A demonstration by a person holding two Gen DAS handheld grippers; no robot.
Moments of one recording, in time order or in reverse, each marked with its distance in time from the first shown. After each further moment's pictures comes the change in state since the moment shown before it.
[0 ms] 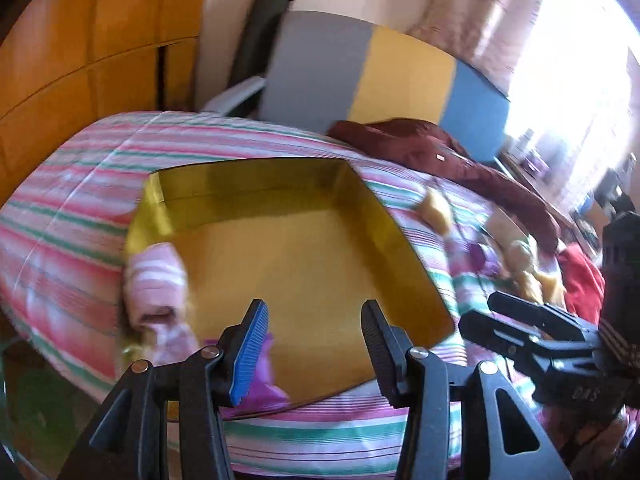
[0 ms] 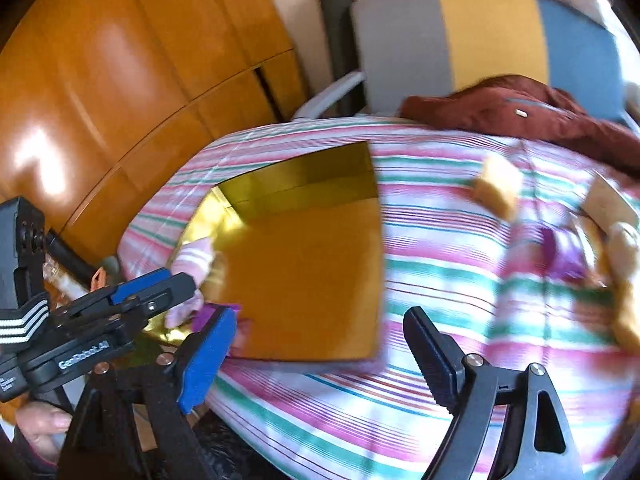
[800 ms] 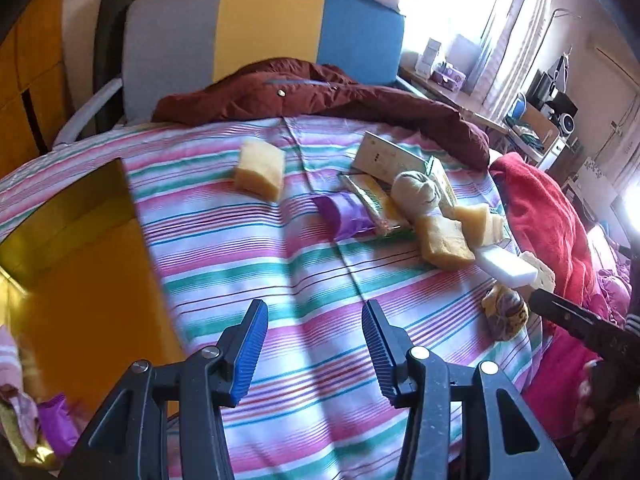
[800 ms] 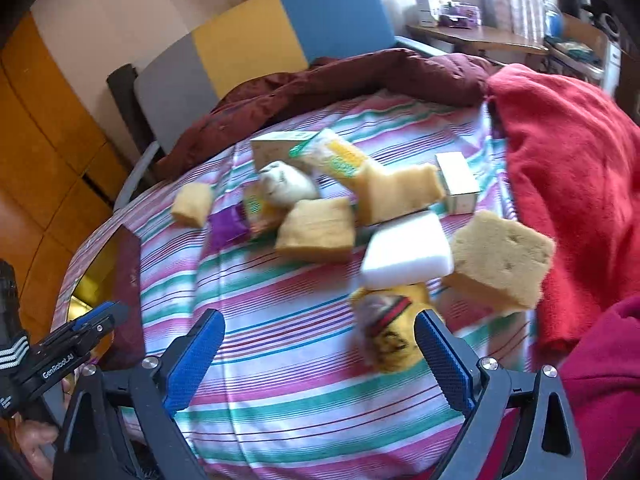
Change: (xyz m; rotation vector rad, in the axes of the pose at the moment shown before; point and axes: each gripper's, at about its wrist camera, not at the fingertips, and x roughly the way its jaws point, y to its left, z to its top) left arm 0.079 -0.184 0.009 0.276 0.177 -0.183; right arm -0.149 -0.200 -0.077 0.494 -0.104 -0.407
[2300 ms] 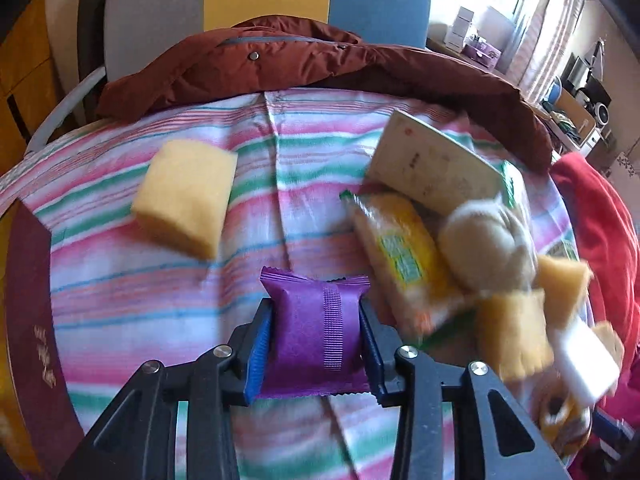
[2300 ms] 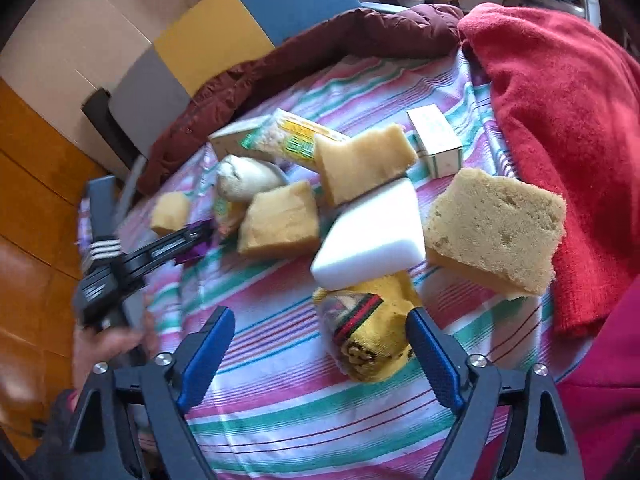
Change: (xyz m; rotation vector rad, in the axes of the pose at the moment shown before) left arm 0.128 -0.029 0.057 -0.011 0.077 0.095; right arm 0.030 -0.034 0.003 0.147 0.090 0.034
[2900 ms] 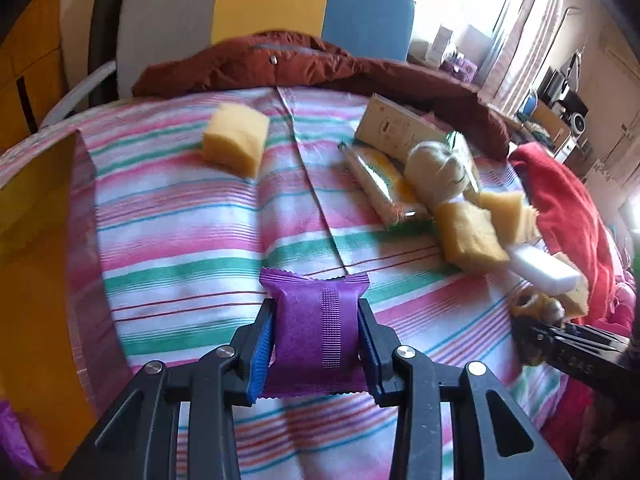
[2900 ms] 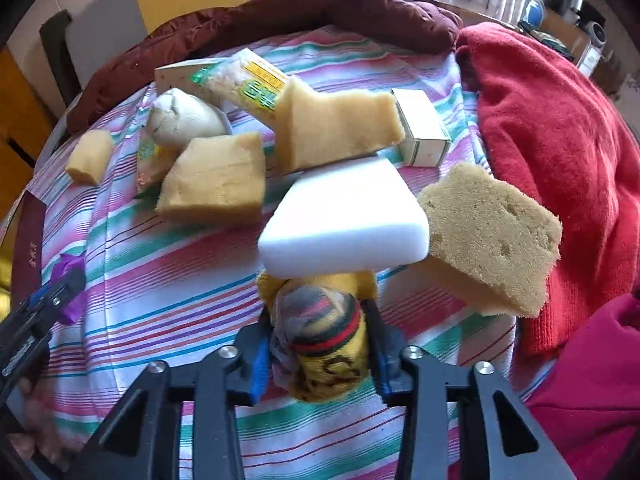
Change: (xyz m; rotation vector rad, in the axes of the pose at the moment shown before) left arm -0.070 0.026 -0.076 -0.010 -0.077 -0.078; right arm 0.041 0.015 -0.001 -0.162 0.080 -0.307
